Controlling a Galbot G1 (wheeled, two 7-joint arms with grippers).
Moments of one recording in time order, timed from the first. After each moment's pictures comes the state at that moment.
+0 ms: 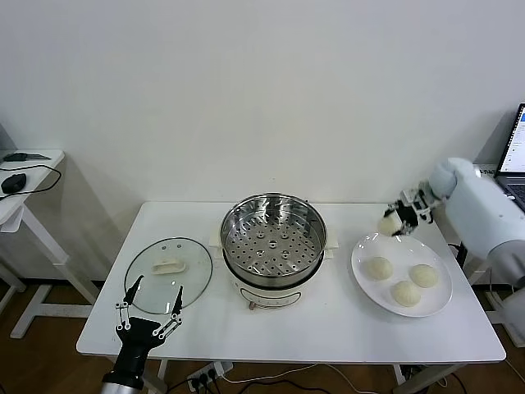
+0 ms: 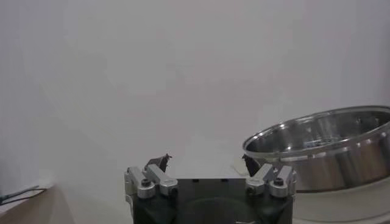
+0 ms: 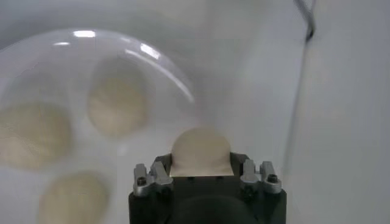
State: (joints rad) left arm 1.80 -1.39 -0.60 -2.19 0.13 -0.22 0.01; right arm 0.17 0.94 -0.52 0.67 -0.42 0.47 -1.16
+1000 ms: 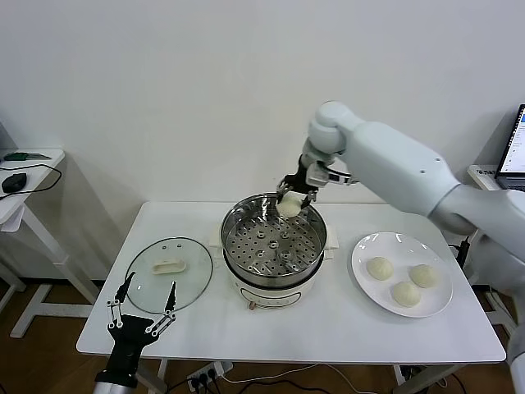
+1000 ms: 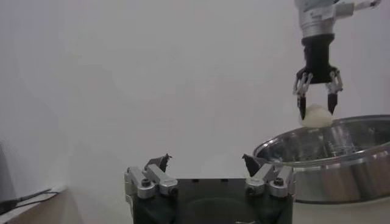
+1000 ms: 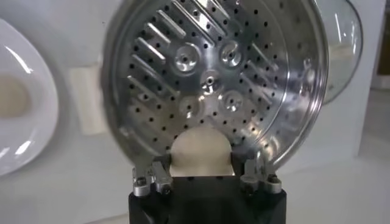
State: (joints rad) left arm 1.81 -1.39 -0.62 -2.21 0.11 -0.23 0.00; right arm 0.37 1.22 -0.84 0.99 -0.43 0.82 -1.20
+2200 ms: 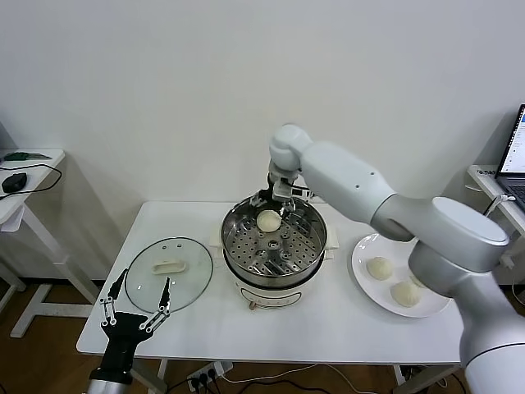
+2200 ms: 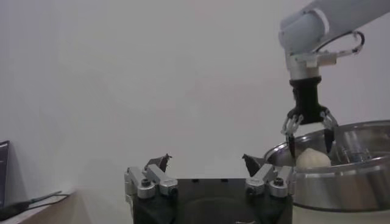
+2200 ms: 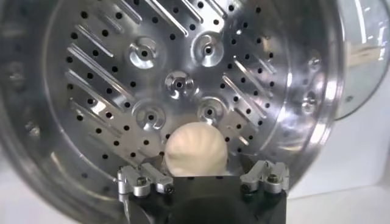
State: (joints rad) left arm 1.80 -1.39 -0.64 -2.21 0.10 -0.23 -0.01; right arm 0.34 1.34 -0.83 0.89 -0.49 0.82 -1.18
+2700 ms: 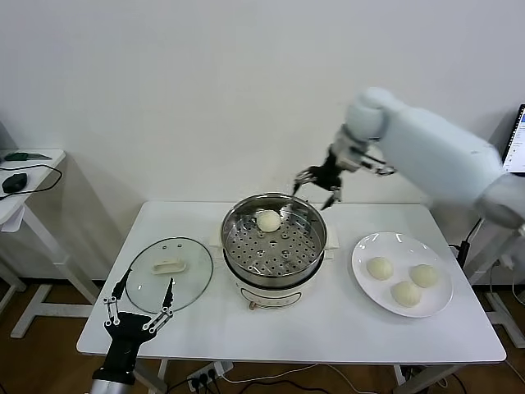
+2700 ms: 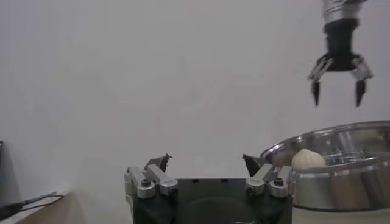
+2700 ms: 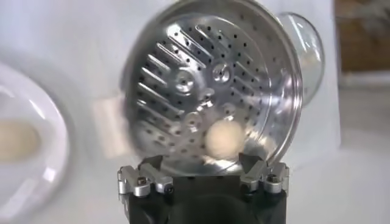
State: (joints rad) left arm 1.80 -1.38 -0.62 -2.21 0.10 -0.24 -0.01; right arm 0.49 0.95 -0.97 1.00 0.08 0.67 -1.28
